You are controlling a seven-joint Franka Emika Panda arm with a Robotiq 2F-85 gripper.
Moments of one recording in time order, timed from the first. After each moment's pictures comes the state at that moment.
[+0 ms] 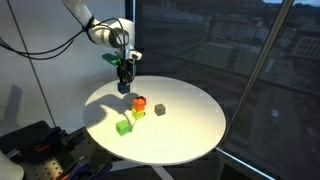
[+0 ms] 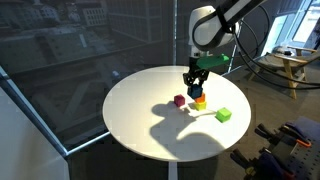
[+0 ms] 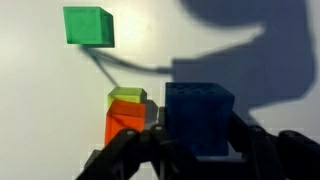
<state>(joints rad) 0.12 0.32 0.02 -2.07 0.03 2.31 0.33</state>
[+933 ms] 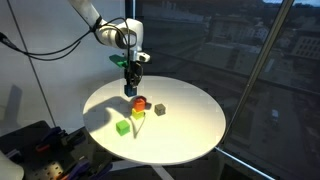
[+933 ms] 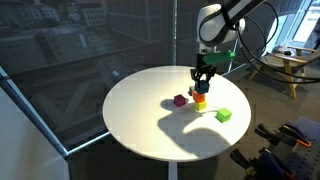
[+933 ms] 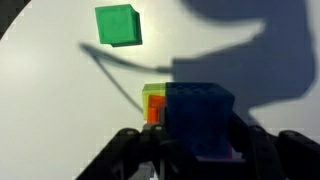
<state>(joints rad) 0.07 0.31 -0.02 -2.07 0.03 2.29 0.33</state>
